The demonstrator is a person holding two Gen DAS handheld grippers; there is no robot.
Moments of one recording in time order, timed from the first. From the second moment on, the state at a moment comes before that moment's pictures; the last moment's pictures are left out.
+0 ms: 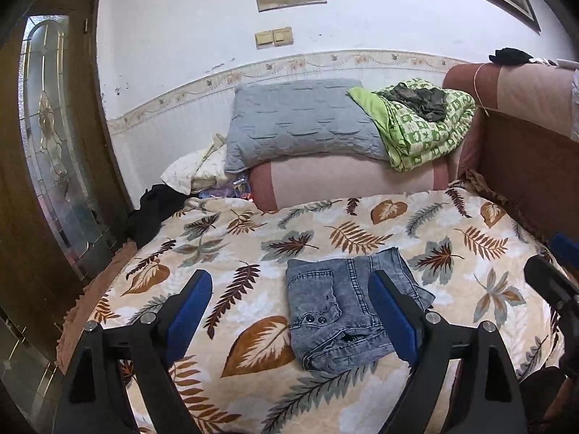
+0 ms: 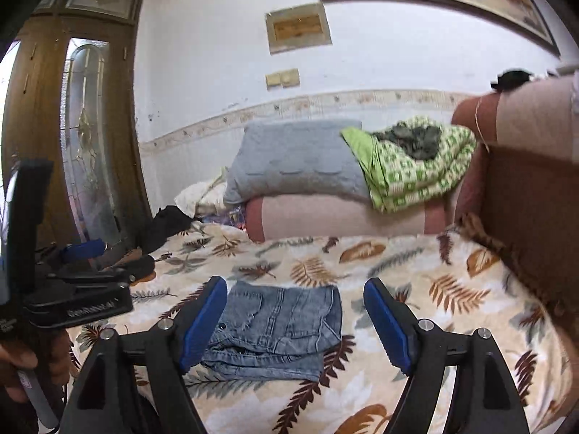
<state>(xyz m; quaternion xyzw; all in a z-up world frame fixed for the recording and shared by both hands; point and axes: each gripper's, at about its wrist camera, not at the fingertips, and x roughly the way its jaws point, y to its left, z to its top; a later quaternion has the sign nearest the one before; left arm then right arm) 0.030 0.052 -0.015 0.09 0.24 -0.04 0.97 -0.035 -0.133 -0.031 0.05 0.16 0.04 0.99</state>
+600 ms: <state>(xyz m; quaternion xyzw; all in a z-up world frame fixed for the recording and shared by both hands) 0.026 0.061 -0.029 0.09 0.26 -0.01 0.96 0.002 -0.111 -0.068 -0.03 0.32 -0.04 0.95</state>
